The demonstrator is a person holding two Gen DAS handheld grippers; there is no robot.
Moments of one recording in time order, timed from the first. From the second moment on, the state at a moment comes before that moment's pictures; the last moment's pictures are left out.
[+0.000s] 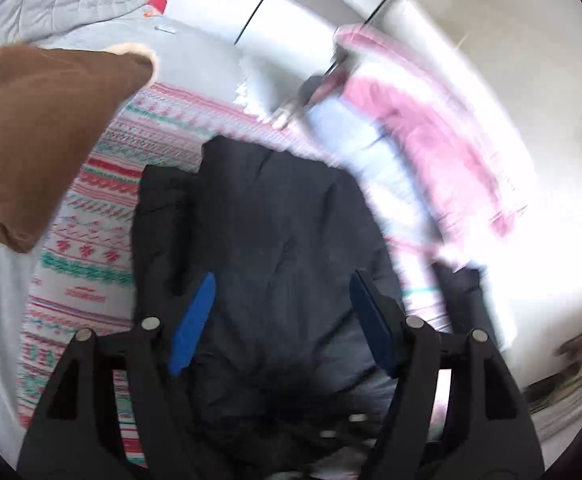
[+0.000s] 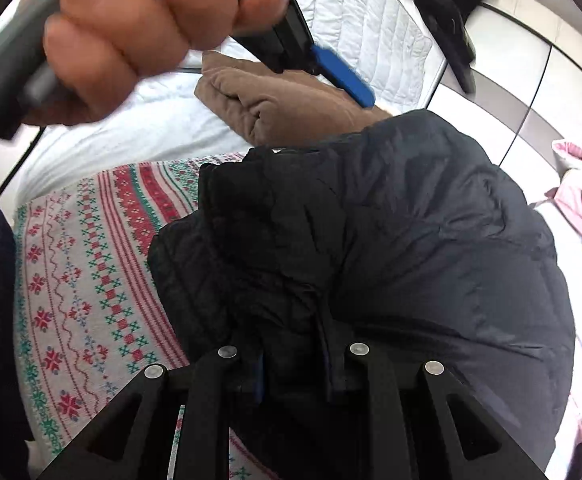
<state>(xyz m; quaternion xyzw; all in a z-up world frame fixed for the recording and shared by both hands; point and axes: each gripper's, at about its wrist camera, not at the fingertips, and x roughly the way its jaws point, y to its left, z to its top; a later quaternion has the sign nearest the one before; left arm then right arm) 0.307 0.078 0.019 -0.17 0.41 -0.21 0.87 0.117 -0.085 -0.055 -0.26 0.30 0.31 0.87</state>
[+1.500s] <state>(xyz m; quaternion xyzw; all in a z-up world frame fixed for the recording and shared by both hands) 0.415 0.032 -0.019 -0.14 0.51 -0.12 0.84 0.425 -0.301 0.012 0.14 0.48 0.18 0.84</state>
